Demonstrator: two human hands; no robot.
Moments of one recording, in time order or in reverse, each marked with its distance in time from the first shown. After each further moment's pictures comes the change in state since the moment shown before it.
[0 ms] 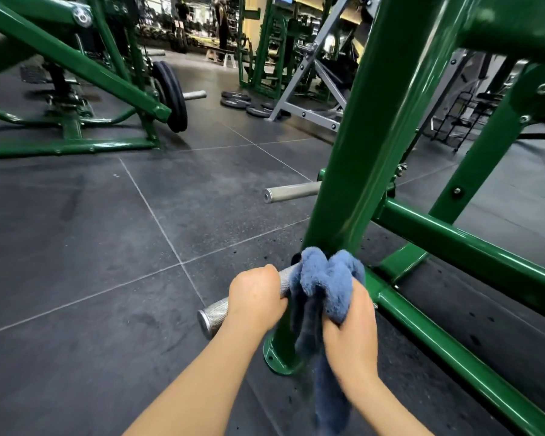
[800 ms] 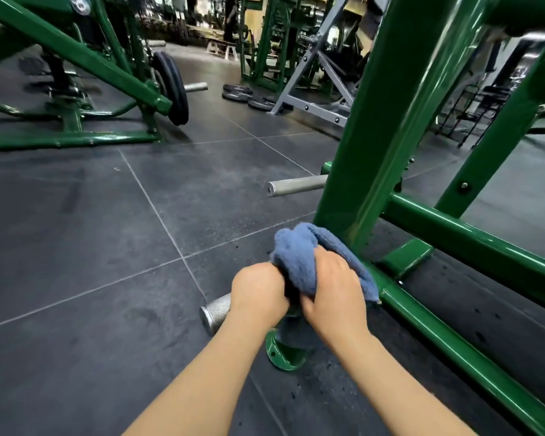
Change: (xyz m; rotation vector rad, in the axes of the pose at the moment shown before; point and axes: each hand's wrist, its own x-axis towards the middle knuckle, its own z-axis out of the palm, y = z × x) left_hand 0.001 0.002 -0.004 0.029 -0.069 0.017; right_hand 0.040 -0.010 0.027 -0.552 -0.227 -0.277
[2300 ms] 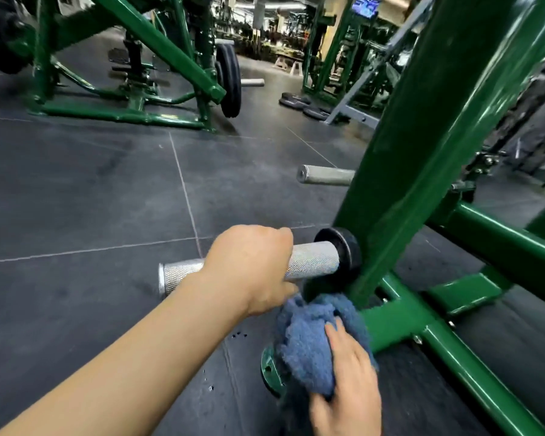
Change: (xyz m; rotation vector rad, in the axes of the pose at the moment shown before) left_hand 0.003 0.001 0.005 0.126 0.096 -0.003; right_hand -0.082 0.083 0.093 0.324 0.074 -0.163
